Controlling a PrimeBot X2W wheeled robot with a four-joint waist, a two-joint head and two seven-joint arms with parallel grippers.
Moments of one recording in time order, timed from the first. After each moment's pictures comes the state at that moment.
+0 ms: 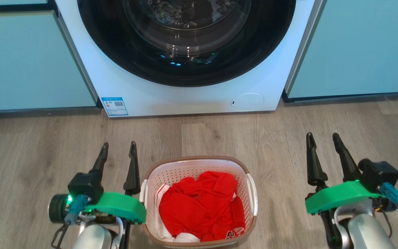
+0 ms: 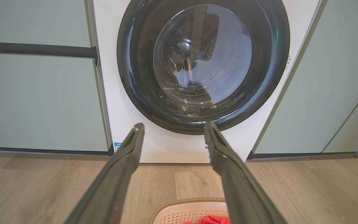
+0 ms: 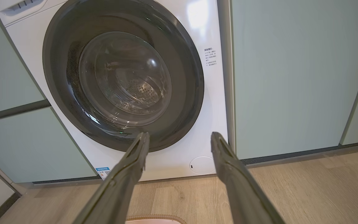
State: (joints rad) left arm -0.04 0.05 -0.25 0.17 -0.24 0.07 -0.26; right arm -0.05 -0.05 0.10 0.14 0.34 0.12 -0.25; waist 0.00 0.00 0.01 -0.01
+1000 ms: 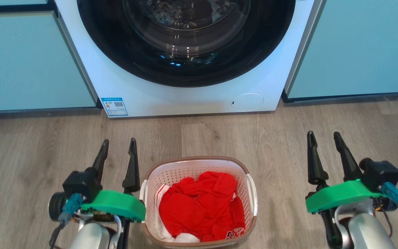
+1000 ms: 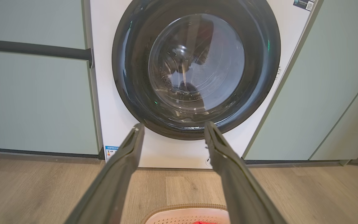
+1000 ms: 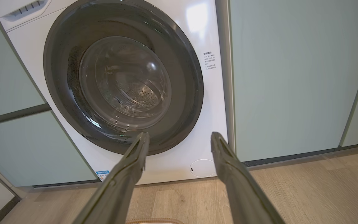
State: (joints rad) left arm -0.04 0.05 -0.24 0.15 -0.28 0.04 -0.26; right arm -0.05 -0.05 0.09 0.12 0.34 0.12 -0.25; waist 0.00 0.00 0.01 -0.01
